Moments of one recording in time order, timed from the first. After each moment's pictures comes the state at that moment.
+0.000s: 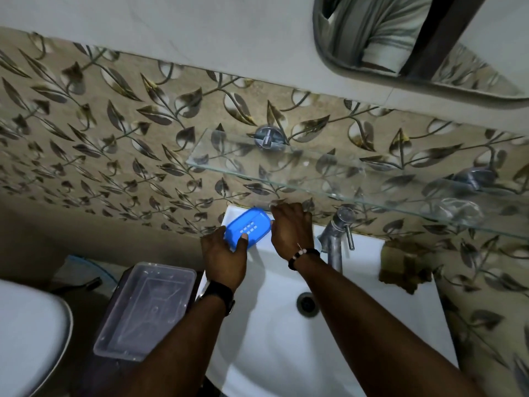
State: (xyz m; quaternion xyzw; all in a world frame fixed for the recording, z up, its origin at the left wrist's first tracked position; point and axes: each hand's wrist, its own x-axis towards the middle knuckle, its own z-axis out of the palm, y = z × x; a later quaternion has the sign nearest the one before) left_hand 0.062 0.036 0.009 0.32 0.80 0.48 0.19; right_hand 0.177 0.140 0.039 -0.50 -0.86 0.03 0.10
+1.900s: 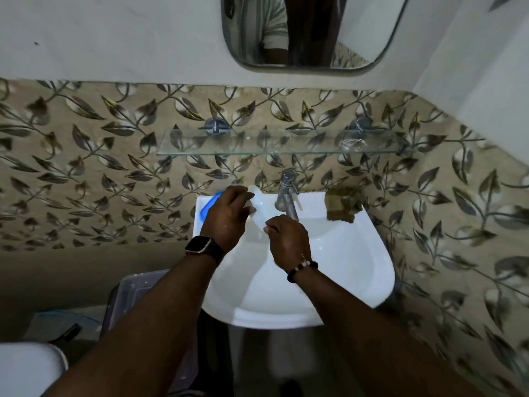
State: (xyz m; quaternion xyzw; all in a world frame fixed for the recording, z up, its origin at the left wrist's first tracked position) left_hand 0.085 -0.019 0.101 0.75 0.55 0.38 0.01; right_hand 0.248 -0.038 0.081 -0.59 -0.72 0.15 0.34
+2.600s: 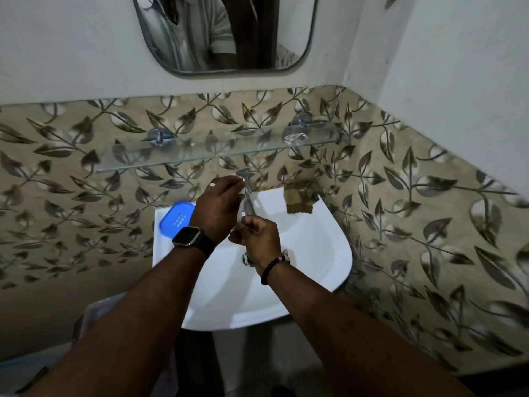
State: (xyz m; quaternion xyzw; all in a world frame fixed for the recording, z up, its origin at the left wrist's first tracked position) left_hand 0.159 -0.012 0.141 0.81 0.43 0.40 -0.06; right_hand 0.273 -0.055 0.089 -0.51 -0.43 0.51 0.55
